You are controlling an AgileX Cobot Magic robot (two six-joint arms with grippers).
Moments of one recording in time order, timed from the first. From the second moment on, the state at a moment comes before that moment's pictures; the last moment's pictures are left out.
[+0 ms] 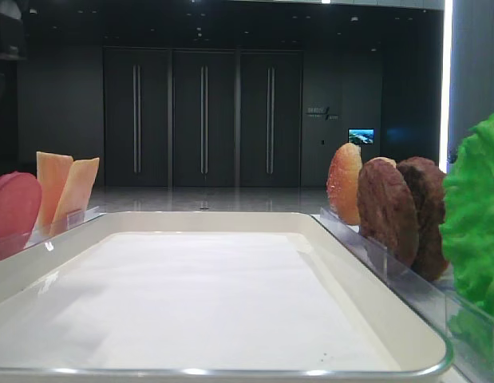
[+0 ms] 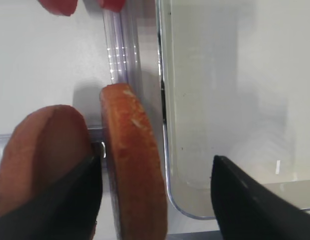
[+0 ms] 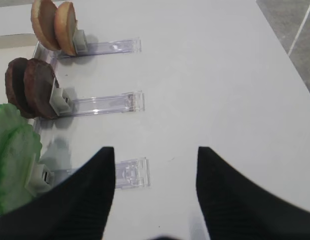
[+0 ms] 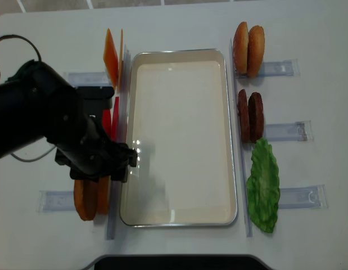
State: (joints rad) left arm -0.60 1.44 -0.79 0.08 0.84 -0.59; right arm -0.01 -0.01 -0.51 0.05 1.13 0.02
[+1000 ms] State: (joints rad) left arm -0.60 1.45 -0.79 0.09 0.91 -0.59; right arm -0.01 -0.01 -0.51 0.05 1.13 0.02
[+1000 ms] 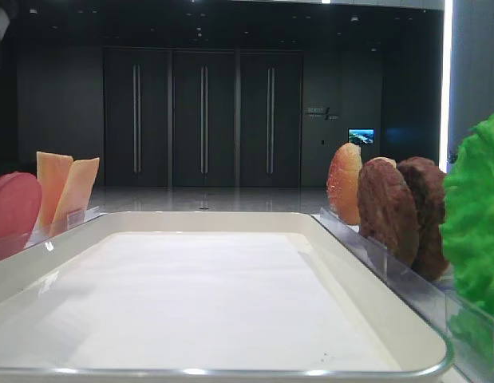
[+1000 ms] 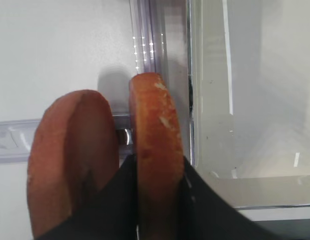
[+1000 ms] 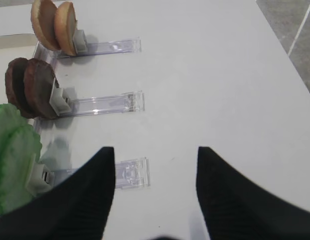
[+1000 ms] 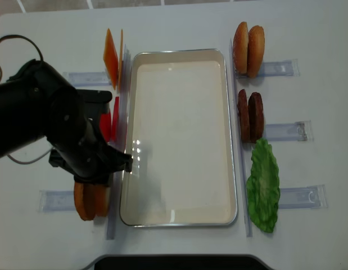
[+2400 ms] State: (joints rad) left arm -0.60 1.31 -0.92 -0.17 0.83 -0.36; right arm -0.01 -0.01 -0.51 0.05 1.13 0.02
